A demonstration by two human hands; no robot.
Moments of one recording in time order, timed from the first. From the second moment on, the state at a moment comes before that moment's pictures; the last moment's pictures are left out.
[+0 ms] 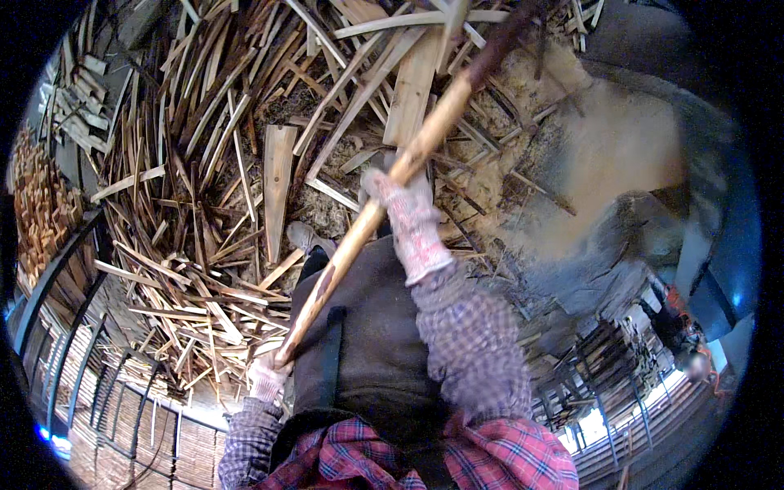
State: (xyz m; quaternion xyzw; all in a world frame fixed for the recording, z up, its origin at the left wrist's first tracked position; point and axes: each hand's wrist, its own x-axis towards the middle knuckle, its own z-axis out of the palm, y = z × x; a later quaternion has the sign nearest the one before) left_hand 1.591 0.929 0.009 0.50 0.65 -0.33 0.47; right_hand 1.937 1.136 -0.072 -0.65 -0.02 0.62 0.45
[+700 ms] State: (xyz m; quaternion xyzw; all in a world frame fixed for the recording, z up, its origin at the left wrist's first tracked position) left_hand 1.654 1.066 -0.073 0.28 0.66 -0.35 0.60; right_hand 2.023 1.171 -0.346 -0.86 -0.15 0.49 -0.05
